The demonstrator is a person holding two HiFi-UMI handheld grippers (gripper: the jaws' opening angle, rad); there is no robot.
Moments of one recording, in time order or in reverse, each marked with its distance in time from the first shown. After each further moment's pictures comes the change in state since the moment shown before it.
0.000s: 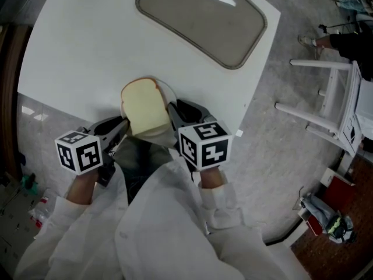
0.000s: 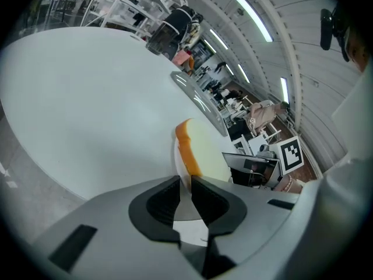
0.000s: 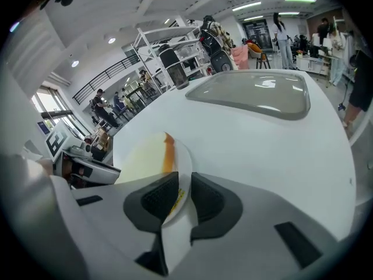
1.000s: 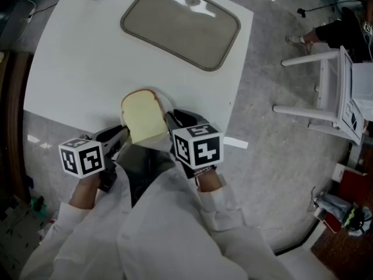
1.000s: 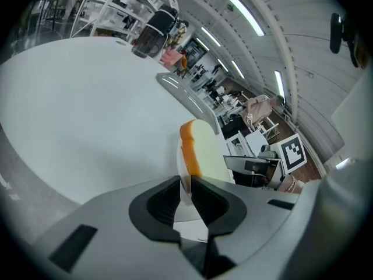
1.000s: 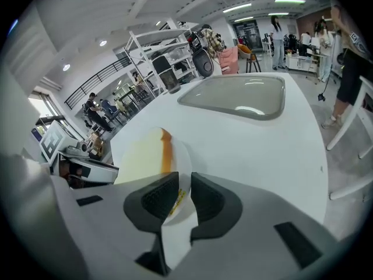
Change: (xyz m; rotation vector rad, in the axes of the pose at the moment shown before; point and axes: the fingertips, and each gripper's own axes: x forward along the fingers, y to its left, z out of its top) left arm 0.009 -0.037 0.003 0.067 0.010 0.003; right arm -0.037 -0.019 -0.007 0.066 -0.007 -0.056
